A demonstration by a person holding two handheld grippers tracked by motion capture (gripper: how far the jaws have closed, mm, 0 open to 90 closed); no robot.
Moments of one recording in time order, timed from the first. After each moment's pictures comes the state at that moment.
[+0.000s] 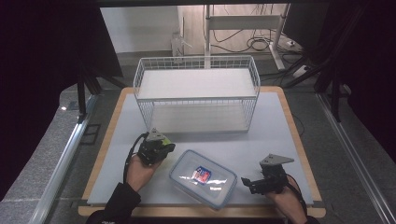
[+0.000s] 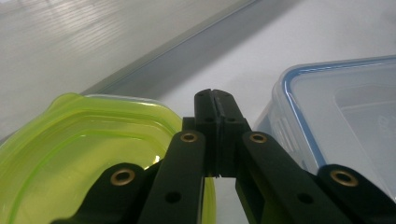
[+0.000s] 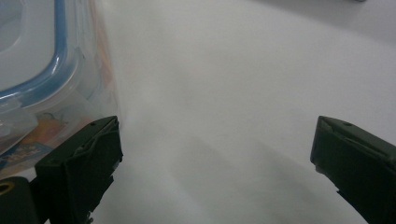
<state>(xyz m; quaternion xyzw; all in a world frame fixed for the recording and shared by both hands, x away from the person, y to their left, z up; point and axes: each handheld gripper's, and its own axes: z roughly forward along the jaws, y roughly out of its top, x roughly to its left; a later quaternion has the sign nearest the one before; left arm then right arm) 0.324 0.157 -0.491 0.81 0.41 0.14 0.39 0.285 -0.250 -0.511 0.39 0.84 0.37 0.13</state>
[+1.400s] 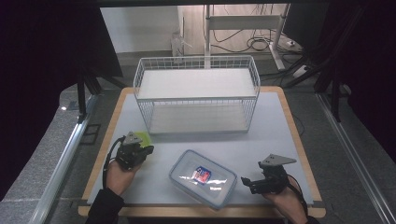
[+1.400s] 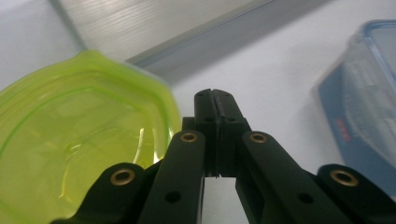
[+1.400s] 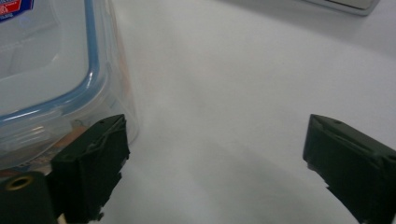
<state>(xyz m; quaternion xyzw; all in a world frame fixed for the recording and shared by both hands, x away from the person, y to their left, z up) 0.303 0.214 -0.494 0.79 0.45 0.17 0.38 0.280 -0.250 -0.502 0.38 0.83 0.38 0.13</state>
